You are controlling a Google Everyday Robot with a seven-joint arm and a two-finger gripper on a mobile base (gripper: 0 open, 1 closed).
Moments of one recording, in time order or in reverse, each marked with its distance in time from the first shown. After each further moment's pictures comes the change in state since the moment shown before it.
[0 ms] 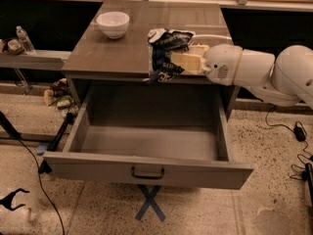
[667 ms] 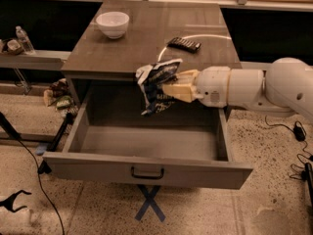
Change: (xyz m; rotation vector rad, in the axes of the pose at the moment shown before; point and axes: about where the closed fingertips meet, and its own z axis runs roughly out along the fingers) arm 0.062 0.046 0.000 -0.082 0.186 -0.088
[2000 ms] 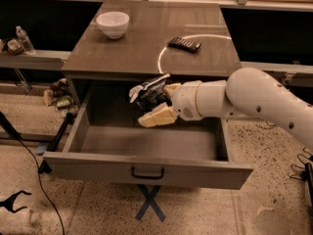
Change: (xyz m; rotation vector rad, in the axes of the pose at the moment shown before) arm 0.062 0.013 0.051 0.087 0.265 -0.096
